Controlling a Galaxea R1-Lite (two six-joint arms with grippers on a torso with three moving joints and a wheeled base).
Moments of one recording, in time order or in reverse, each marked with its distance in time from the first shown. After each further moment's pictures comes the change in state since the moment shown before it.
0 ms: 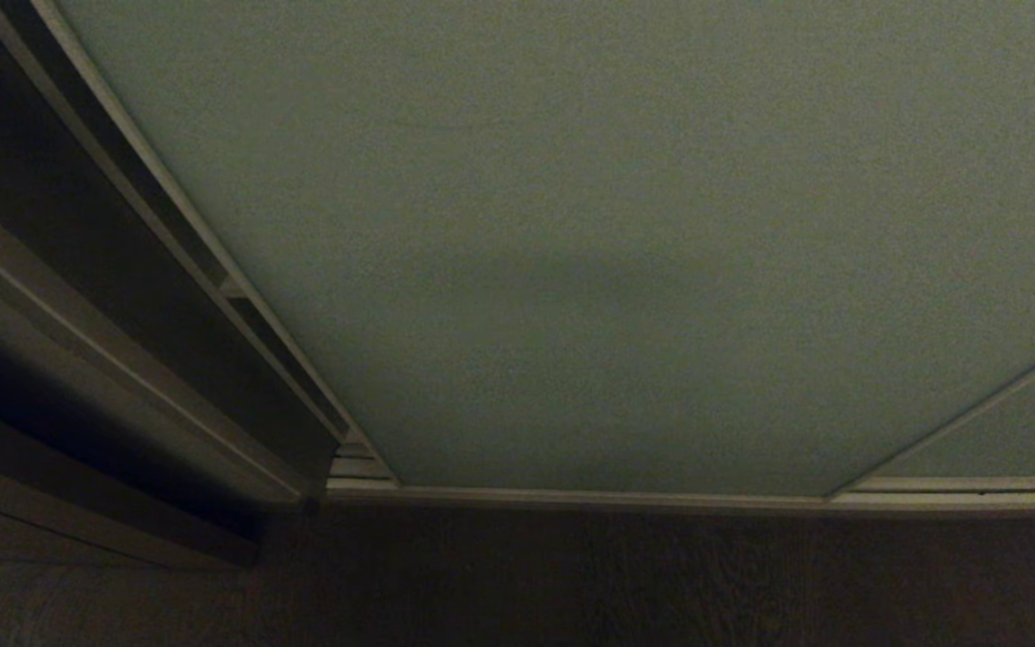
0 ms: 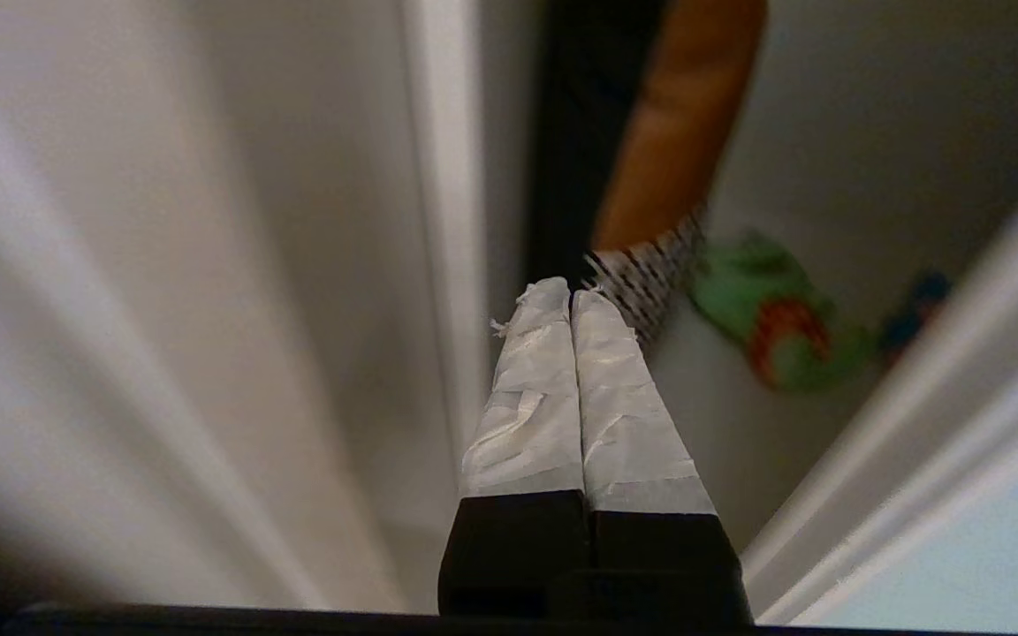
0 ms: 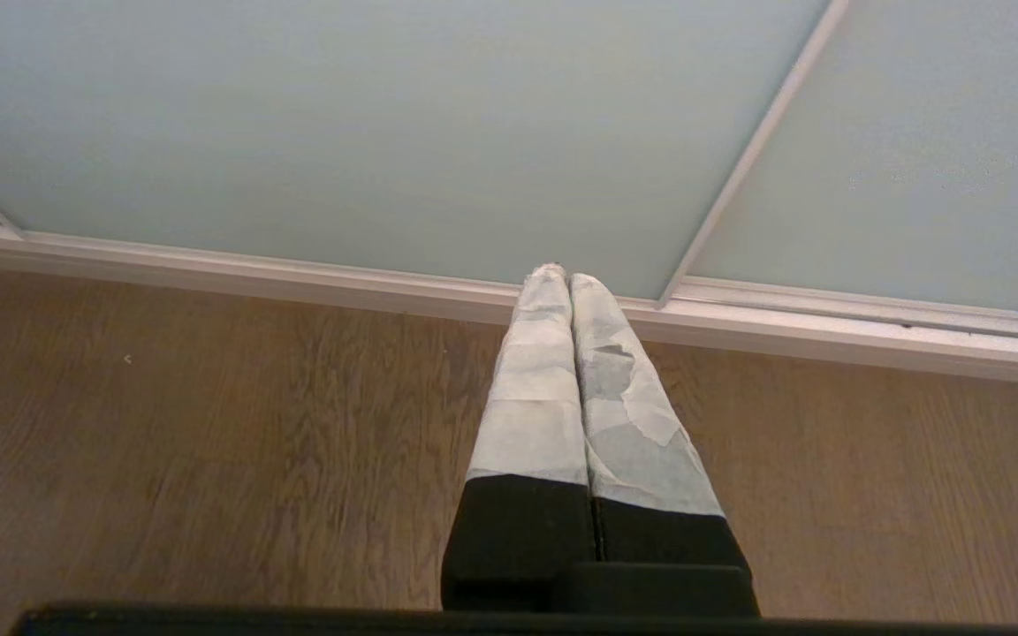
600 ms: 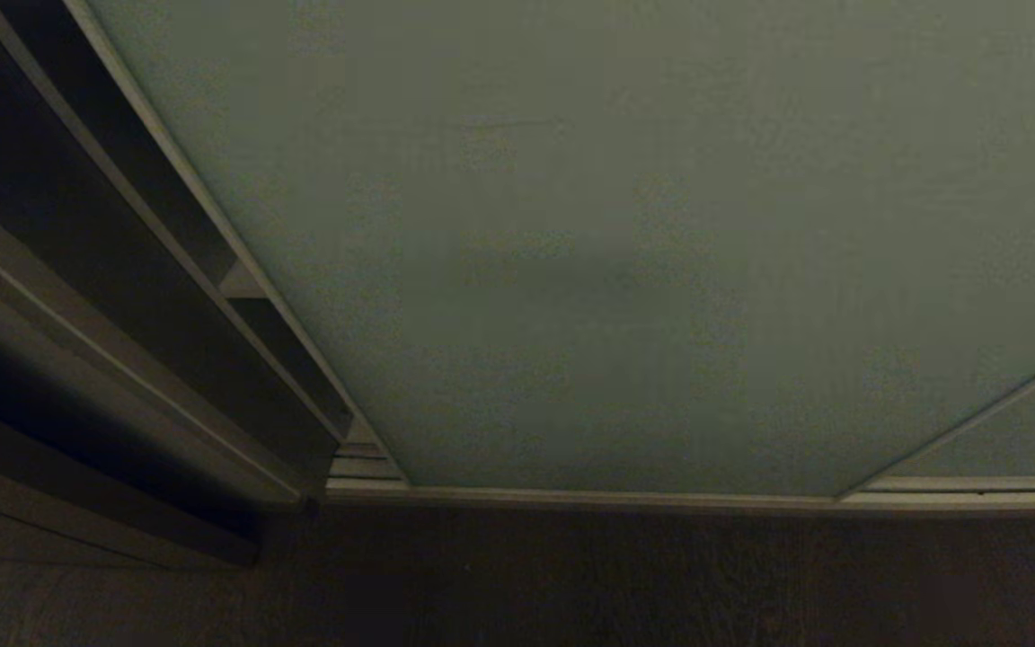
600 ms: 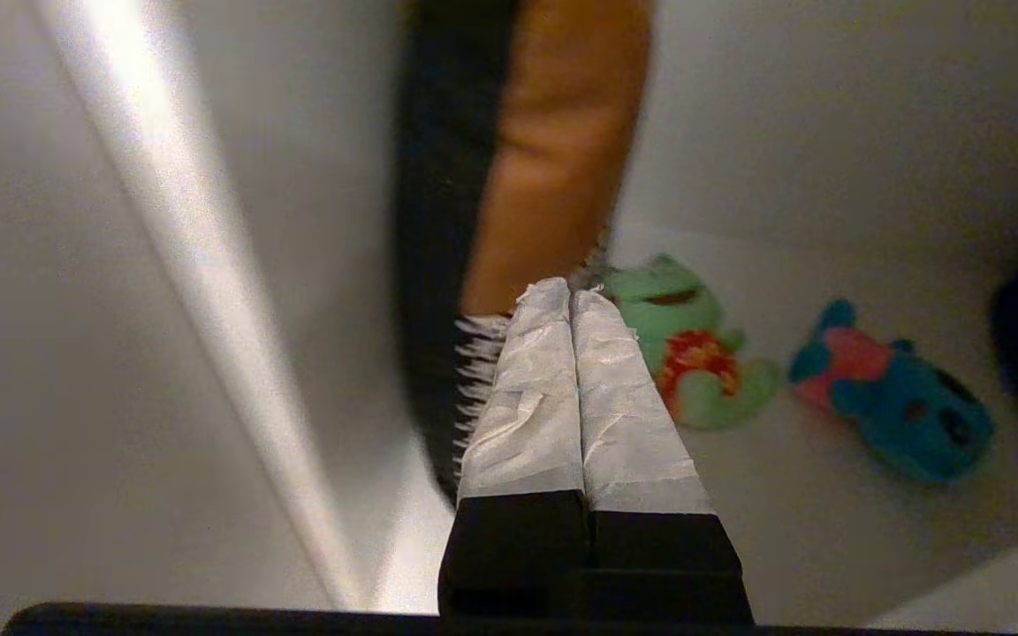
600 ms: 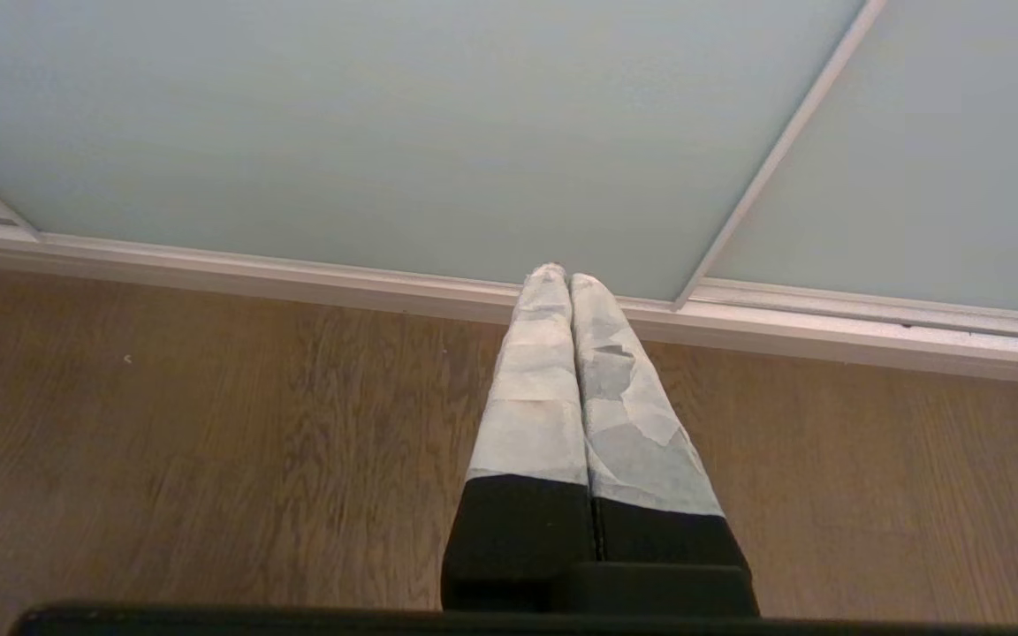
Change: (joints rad) left arm -0.193 0.223 -0.260 0.038 0.085 -0.004; right arm 0.000 0.000 0.000 0.000 0.000 0.000
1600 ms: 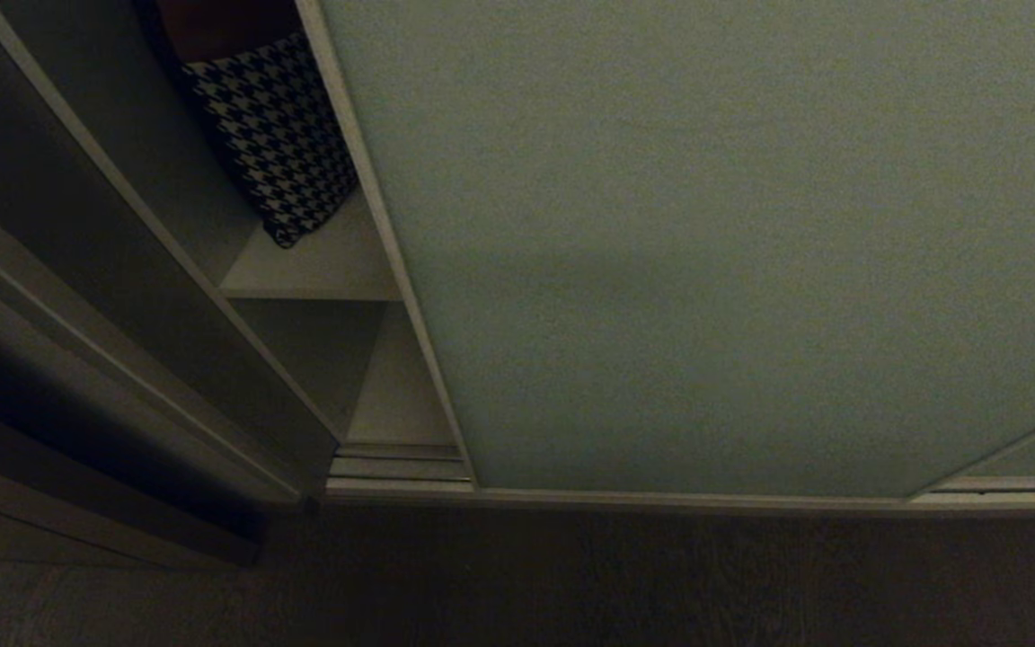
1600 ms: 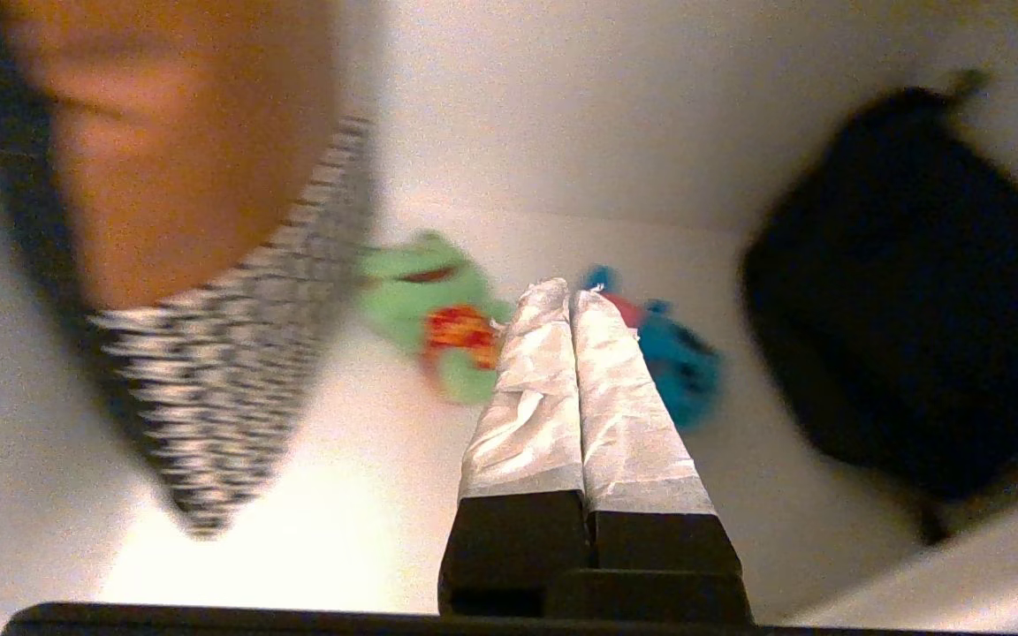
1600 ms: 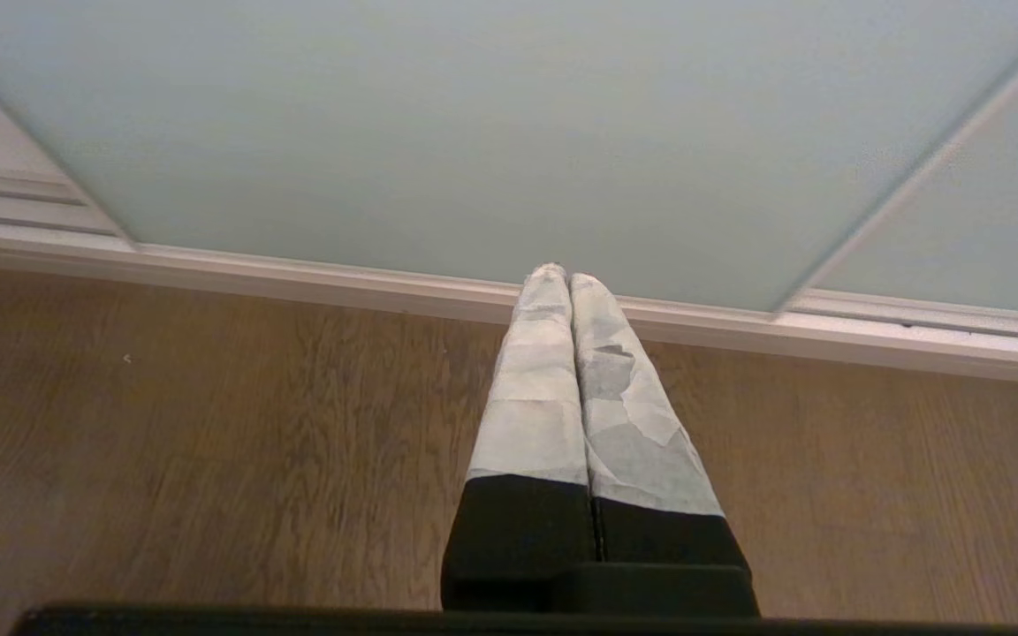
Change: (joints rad) left arm -0.376 0.046 -0.052 -0.002 0.117 0.007; right arm 0.000 0.000 0.000 0.000 0.000 0.000
